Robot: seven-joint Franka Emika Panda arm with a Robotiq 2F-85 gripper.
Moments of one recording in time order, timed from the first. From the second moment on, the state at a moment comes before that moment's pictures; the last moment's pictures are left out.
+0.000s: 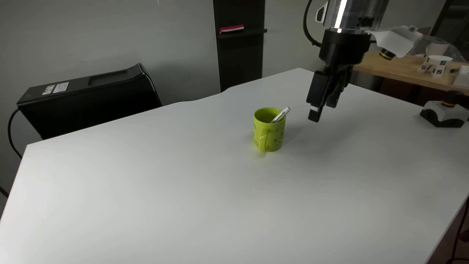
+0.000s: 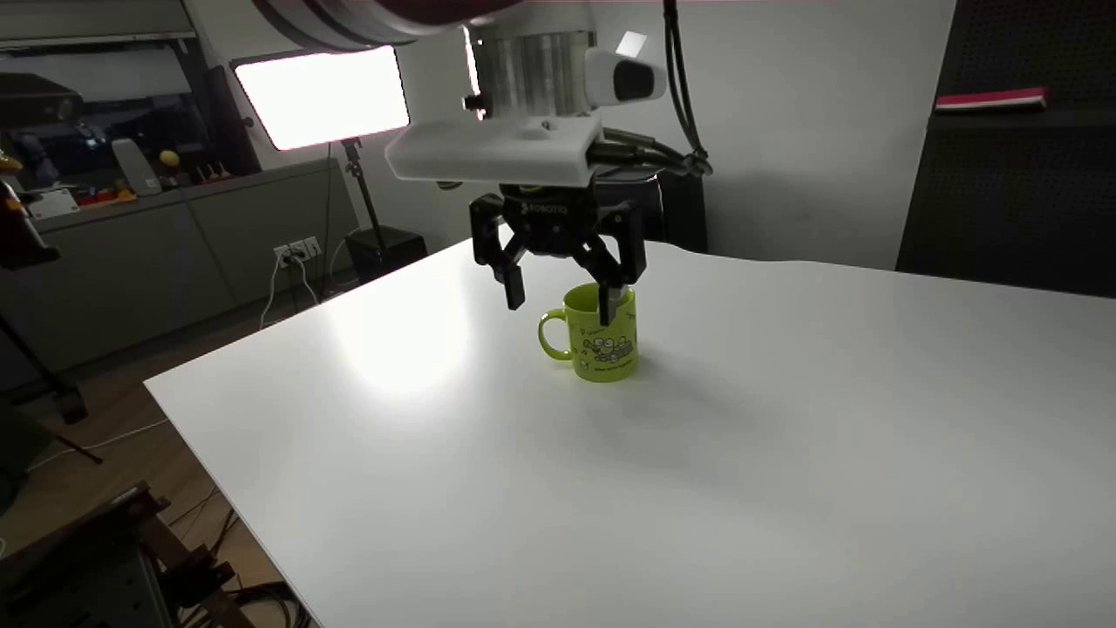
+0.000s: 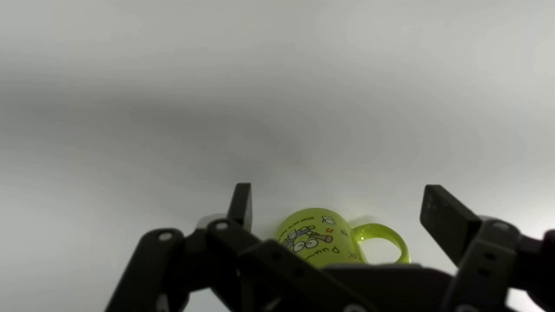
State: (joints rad) arm -0.01 0.18 0.01 -2.42 0.12 2.63 -0.35
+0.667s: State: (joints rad) arm -0.01 0.22 0.03 -2.38 0.11 2.66 -0.35
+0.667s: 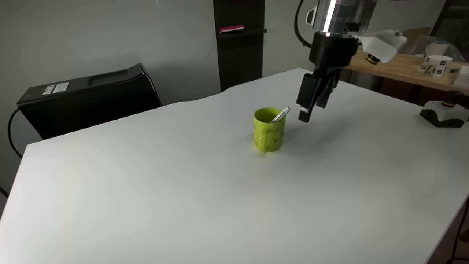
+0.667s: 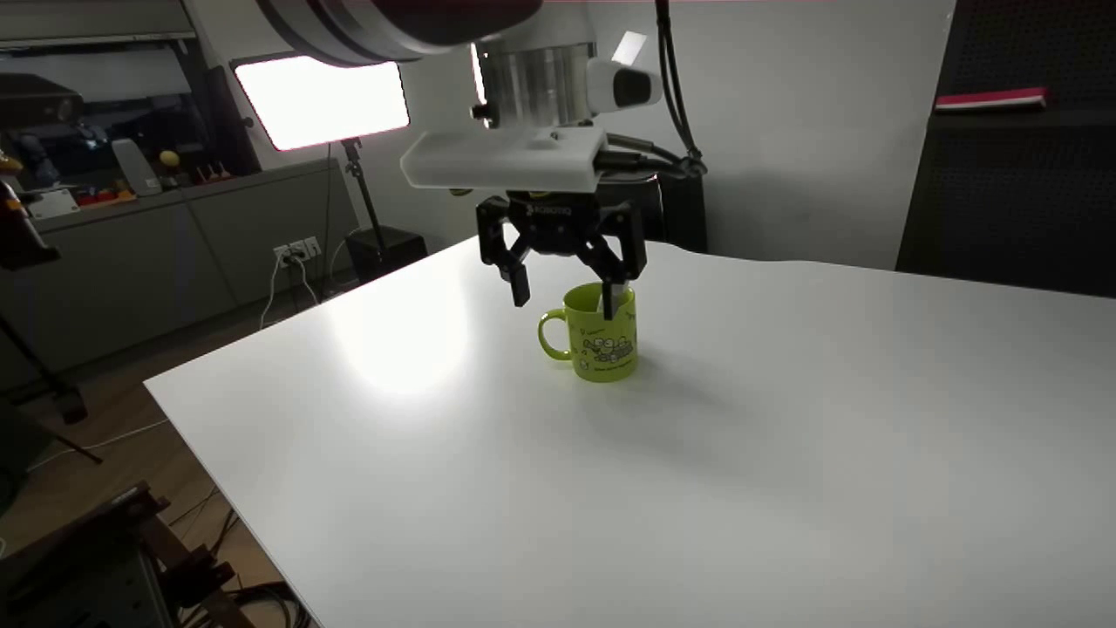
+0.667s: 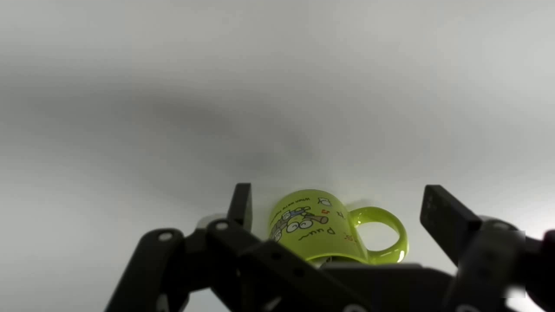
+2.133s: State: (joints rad) arm 0.03 0.37 -0.06 -2.24 -0.16 2.77 -0.14
